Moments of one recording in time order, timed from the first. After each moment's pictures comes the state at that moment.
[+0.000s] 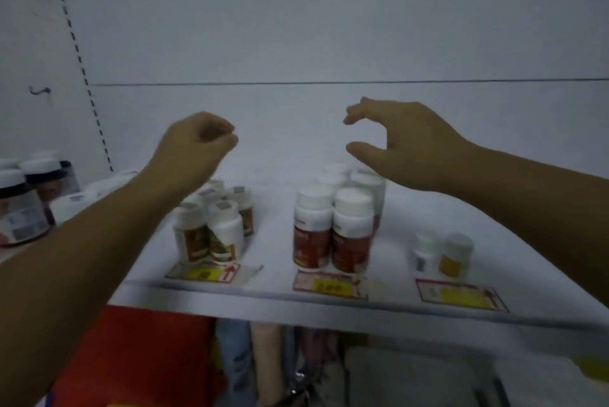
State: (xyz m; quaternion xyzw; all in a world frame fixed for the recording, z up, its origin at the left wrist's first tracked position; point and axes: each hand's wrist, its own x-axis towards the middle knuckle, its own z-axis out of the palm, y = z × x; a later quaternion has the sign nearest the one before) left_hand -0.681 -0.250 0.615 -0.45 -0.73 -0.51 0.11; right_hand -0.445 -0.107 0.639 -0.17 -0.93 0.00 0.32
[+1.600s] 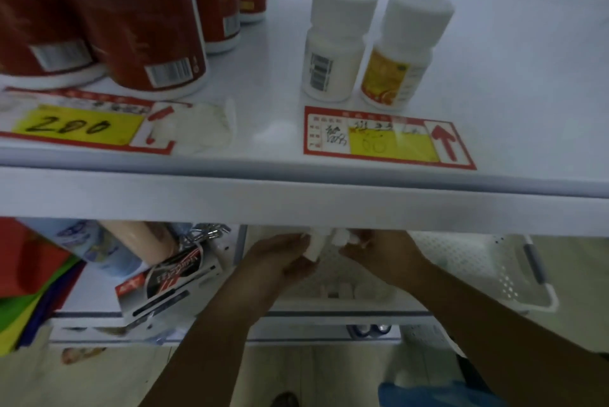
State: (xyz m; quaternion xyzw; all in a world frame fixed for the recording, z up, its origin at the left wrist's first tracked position) left_hand -0.479 -0.135 0.242 -0.14 -0.53 -0.57 -0.61; right_hand -0.319 -0.015 0.255 -0.45 -0.82 0.35 0.07
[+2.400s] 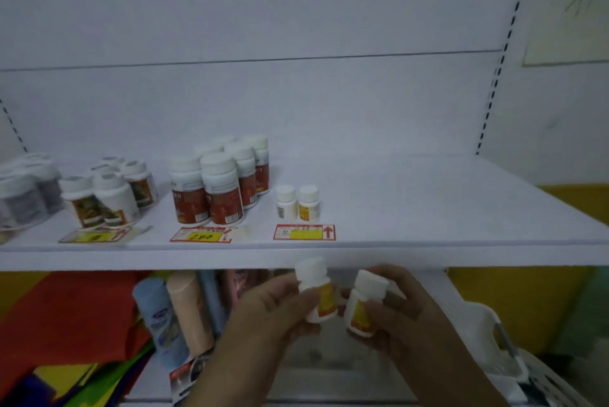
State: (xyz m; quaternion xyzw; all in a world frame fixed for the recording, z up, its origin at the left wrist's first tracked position) left_hand -0.368 -0.247 0.465 -0.33 -0.48 -0.68 -0.44; right_hand -0.217 -0.151 0.443 -0.19 -0.50 0.76 0.37
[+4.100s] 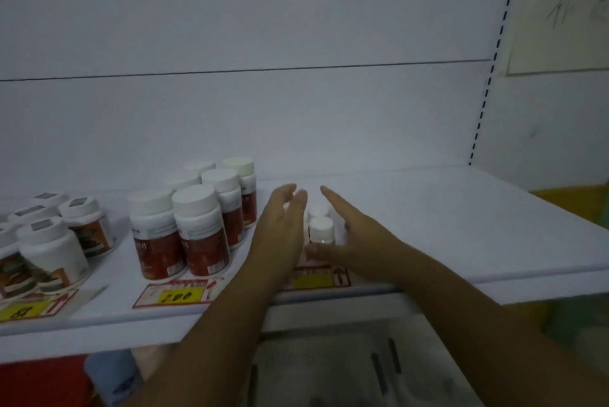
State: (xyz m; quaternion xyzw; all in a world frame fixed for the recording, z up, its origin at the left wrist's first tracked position) left_hand -0.450 -0.088 0.511 -0.44 -0.66 -0.59 -0.17; right_hand -0.332 -0.028 0.494 -0.28 -0.87 0.33 0.26
